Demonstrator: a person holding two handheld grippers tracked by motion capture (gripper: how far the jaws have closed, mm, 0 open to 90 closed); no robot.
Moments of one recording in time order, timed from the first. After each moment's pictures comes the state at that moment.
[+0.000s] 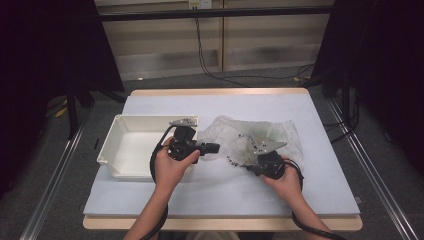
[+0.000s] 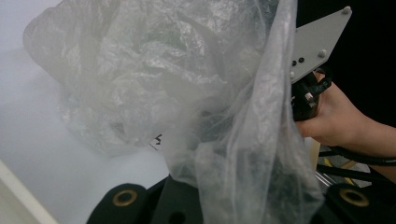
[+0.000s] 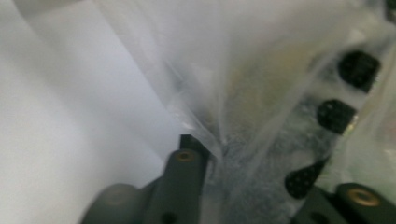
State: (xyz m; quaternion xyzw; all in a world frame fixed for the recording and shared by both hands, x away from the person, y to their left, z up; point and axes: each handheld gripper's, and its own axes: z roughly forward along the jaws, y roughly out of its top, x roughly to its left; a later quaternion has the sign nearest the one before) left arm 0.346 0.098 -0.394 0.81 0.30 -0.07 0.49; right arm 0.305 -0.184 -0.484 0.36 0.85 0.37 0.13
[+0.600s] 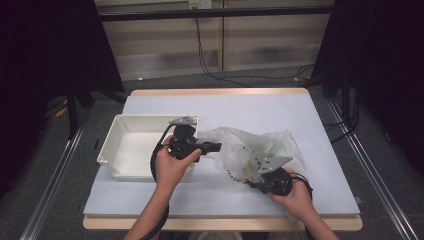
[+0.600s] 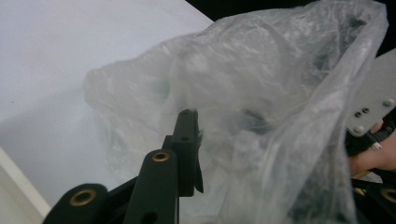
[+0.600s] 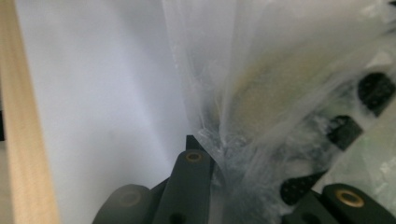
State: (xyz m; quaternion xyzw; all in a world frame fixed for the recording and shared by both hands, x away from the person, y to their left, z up) left arm 0.348 0.098 -0.390 0.81 0.31 -0.05 0.50; right arm 0.256 -0.189 -0.479 0.30 0.88 0.37 0.09
